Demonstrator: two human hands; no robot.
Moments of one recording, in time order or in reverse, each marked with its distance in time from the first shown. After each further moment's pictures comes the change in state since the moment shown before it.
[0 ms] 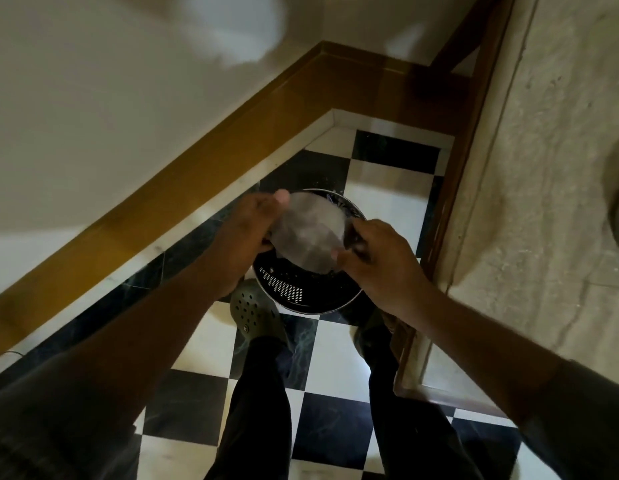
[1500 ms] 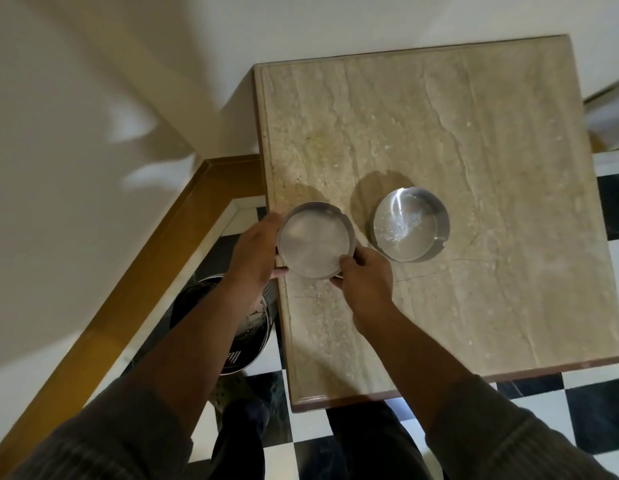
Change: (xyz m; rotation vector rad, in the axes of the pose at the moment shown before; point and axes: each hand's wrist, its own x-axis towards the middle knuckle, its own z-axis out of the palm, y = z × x) left_hand -0.038 0.163 0.224 0.104 0.029 -0.056; right_hand -0.074 0.041 -0.154 0.993 0.689 0.605
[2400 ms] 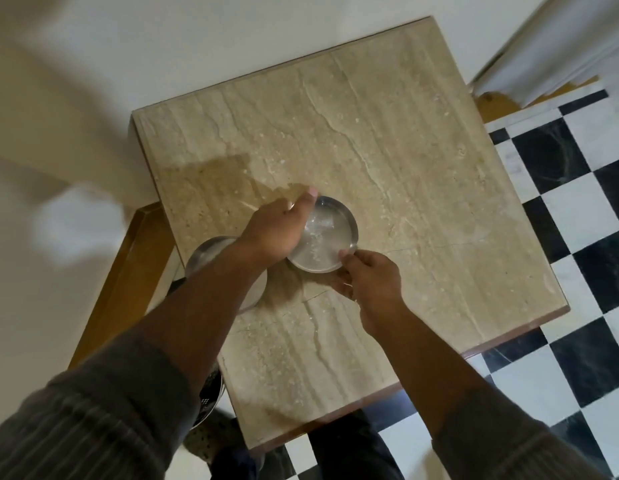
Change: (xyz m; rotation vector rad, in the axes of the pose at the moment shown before) left_hand 0.006 0.055 0.157 0.728 -0.177 0.260; right_hand 0.033 -0.018 -0.120 0.268 0.133 0.150
